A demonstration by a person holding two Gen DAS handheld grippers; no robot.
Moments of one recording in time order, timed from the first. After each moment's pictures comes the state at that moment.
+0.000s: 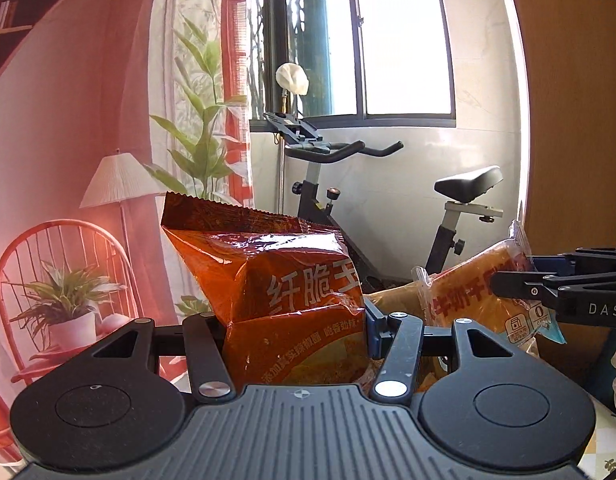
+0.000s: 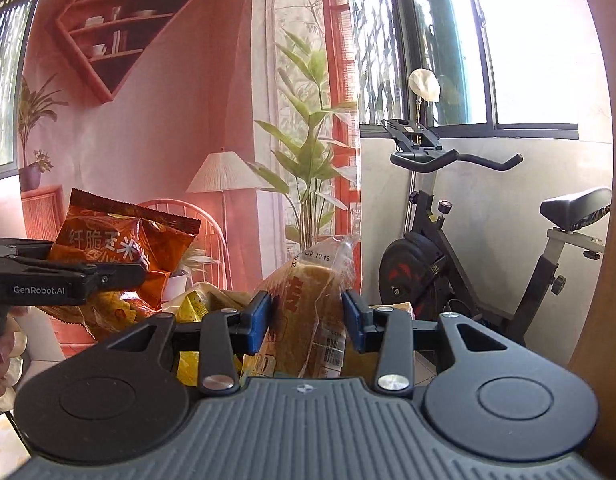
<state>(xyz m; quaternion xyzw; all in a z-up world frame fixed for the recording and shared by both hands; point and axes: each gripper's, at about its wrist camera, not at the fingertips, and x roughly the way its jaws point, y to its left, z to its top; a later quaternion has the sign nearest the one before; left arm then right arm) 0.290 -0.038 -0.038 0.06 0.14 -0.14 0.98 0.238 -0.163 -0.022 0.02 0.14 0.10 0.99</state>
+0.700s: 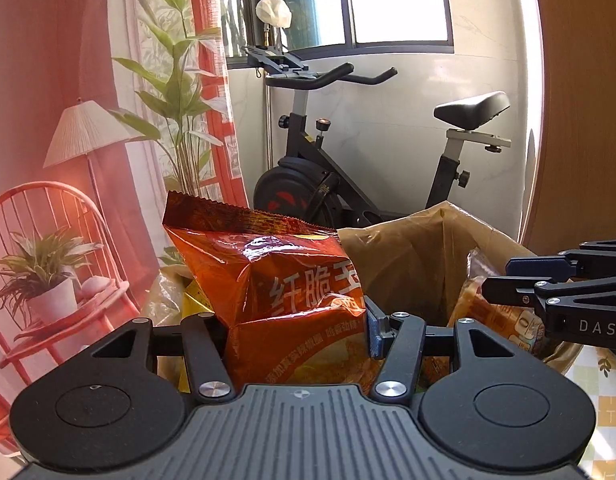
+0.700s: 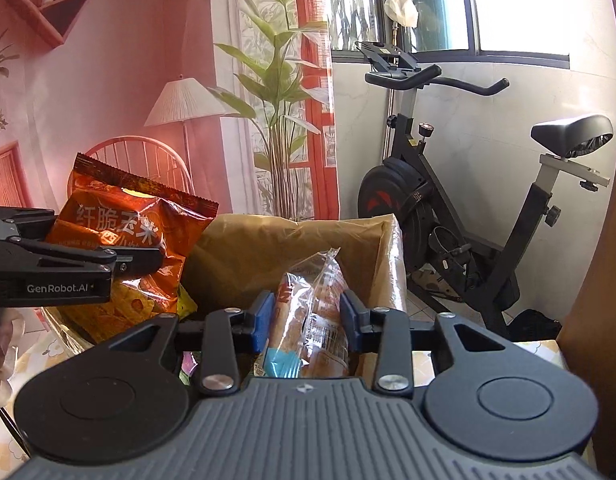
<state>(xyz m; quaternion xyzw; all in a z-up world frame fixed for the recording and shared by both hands) 0.354 -0.063 -0.080 0.09 0.24 -0.15 0.95 0.287 -0.178 -0.077 0.04 0.24 0.06 0.97</state>
